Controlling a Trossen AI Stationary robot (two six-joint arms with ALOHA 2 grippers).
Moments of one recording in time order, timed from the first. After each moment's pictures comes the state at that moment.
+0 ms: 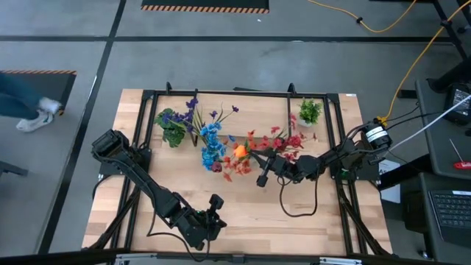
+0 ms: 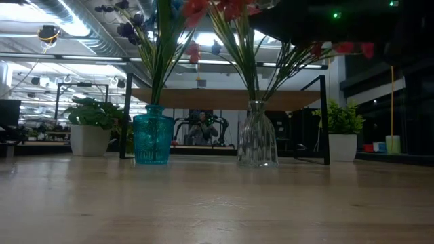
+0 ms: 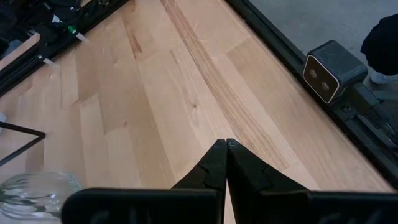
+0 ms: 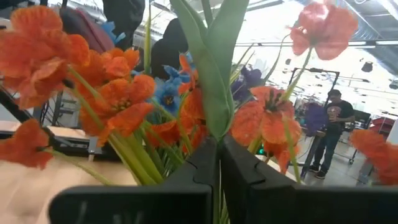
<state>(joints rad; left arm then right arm) -0.70 1.78 1.27 -0.29 -0.48 0.02 0.31 1.71 0.56 1.45 0.69 -0.45</state>
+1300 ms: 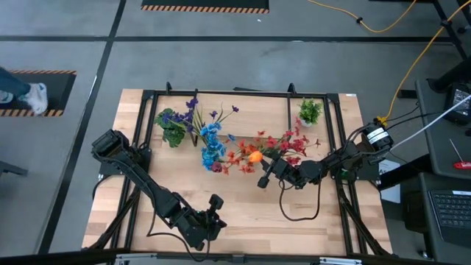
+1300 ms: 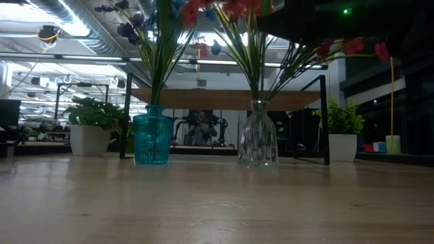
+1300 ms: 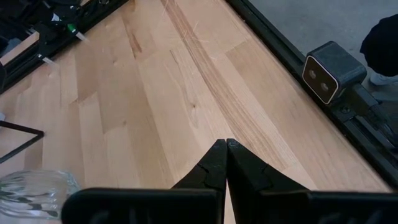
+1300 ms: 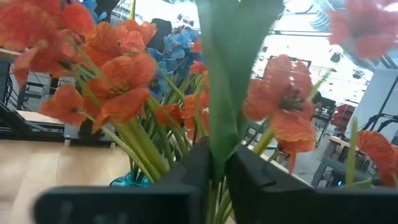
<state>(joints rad) -0.71 1.78 1.27 -0.29 -0.48 0.01 0.39 1.70 0.56 1.44 0.88 -0.50</state>
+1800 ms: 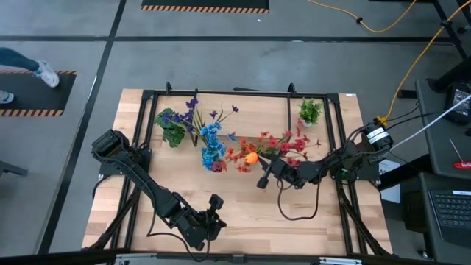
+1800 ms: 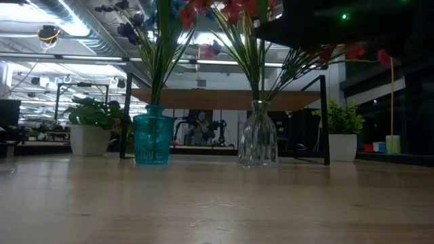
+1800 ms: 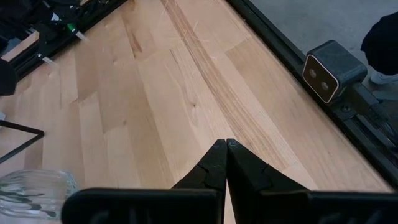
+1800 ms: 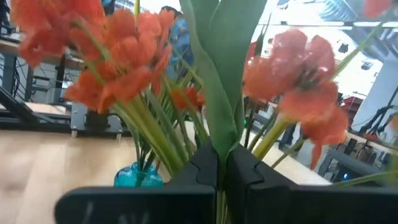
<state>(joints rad) -0.71 1.78 1.27 -0.29 -0.48 0.01 0.38 1.70 0.56 1.37 0.88 -0.44</state>
